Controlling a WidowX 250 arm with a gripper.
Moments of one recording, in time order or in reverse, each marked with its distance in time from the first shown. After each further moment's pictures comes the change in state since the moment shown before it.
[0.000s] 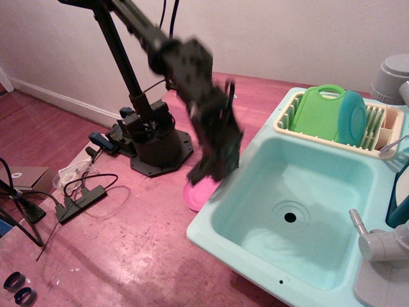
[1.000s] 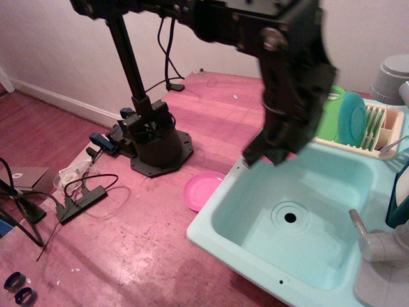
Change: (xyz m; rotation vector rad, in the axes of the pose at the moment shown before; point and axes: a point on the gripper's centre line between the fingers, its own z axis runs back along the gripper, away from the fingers) arm 0.093 0.031 0.073 0.067 -0.065 -0.061
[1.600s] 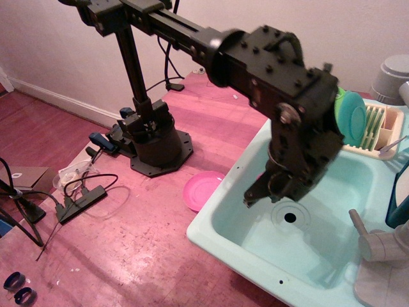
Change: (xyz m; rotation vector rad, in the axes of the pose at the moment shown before) arm 0.005 -0.027 -0.030 -0.057 0.033 -0.029
